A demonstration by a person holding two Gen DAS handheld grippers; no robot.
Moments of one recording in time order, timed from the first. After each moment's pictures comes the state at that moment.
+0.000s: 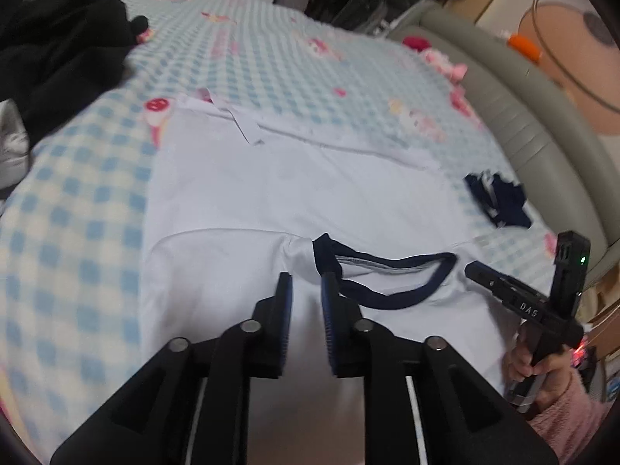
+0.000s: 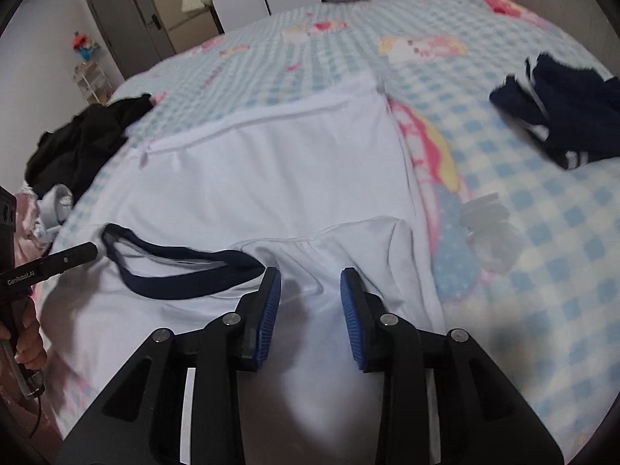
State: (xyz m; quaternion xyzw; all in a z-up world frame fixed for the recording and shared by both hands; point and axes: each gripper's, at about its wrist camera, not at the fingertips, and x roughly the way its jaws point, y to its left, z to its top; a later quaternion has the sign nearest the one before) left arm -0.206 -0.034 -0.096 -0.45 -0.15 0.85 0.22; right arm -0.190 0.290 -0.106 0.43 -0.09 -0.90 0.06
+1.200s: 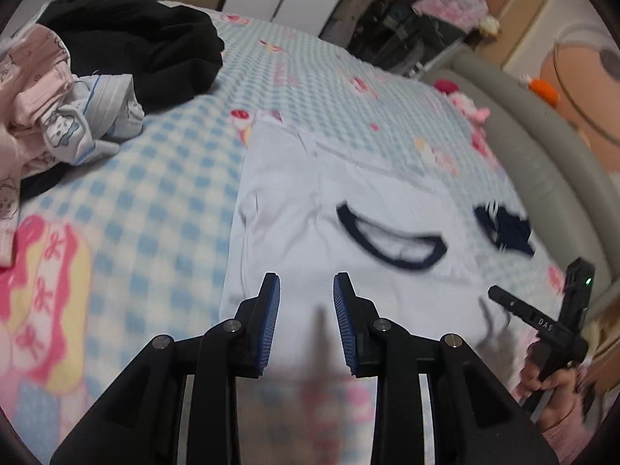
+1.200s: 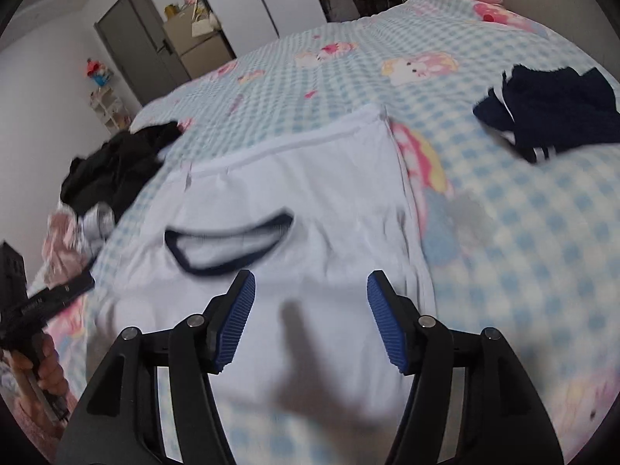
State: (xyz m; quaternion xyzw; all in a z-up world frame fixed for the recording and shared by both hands) left arm -0.130 -0.068 -0.084 -0.43 -0.15 0.88 0.14; right arm -0.141 0.286 -0.083 0.43 -0.10 -0.89 0.06
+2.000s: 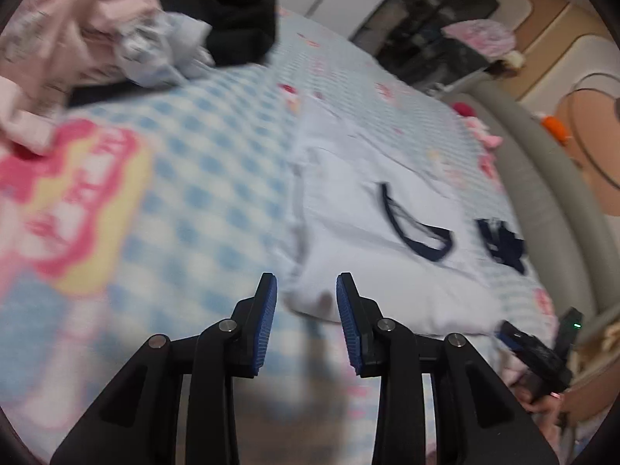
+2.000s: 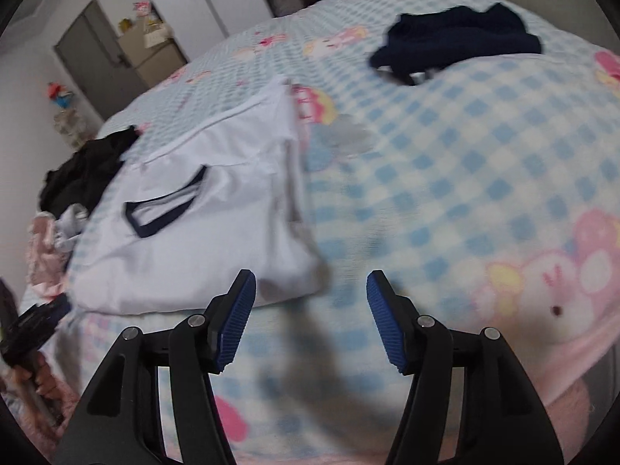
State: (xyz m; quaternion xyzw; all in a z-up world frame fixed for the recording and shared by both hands) left arm -0.103 -0.103 -0.116 -0.43 -0.24 0.86 0.13; right arm -0.081 0.346 -0.094 0.44 -0.18 -0.88 0.02
